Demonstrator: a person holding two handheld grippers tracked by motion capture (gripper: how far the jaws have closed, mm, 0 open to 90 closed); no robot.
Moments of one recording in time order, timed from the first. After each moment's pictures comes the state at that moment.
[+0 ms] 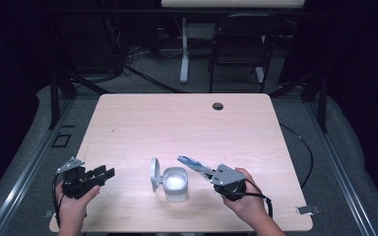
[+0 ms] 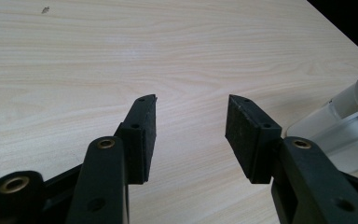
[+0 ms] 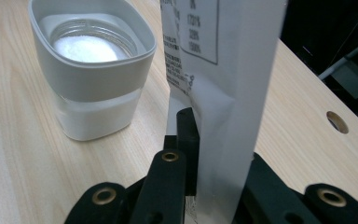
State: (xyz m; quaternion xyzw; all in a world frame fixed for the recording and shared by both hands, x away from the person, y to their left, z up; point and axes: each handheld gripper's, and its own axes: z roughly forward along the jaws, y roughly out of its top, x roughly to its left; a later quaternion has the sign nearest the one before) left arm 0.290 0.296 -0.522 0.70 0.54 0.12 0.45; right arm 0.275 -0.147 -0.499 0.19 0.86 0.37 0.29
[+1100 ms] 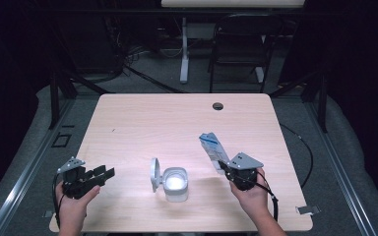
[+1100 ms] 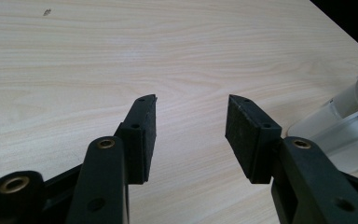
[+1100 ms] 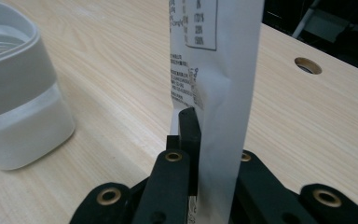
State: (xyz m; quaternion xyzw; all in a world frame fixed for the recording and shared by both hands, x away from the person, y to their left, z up) left arm 0.290 0.295 -0.521 0.70 0.53 0.13 0.45; right arm 0.305 -0.184 -0.518 0.34 0.80 0.41 0.27
